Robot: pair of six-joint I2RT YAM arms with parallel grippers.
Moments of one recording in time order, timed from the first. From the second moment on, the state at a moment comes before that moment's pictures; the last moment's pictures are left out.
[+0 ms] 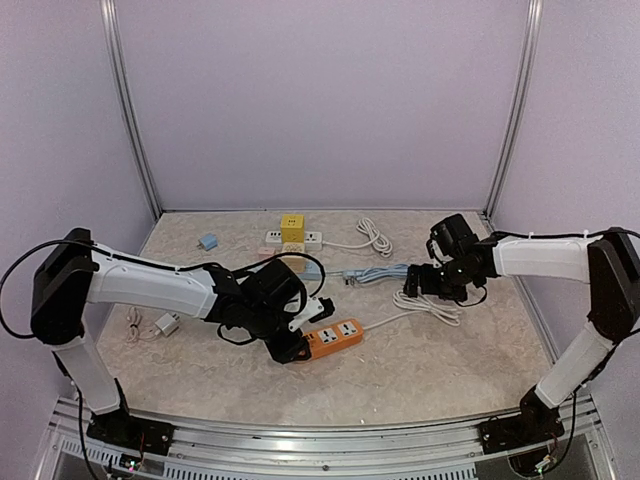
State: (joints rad) left arm -0.99 1.75 1.06 -0.36 0.09 0.10; right arm 0.48 1.55 0.96 -0.40 0.03 0.49
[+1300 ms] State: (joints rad) left arm -0.90 1.74 1.02 -0.45 -0.19 0.09; right arm 0.55 1.85 1.12 -0.25 -0.32 0.31
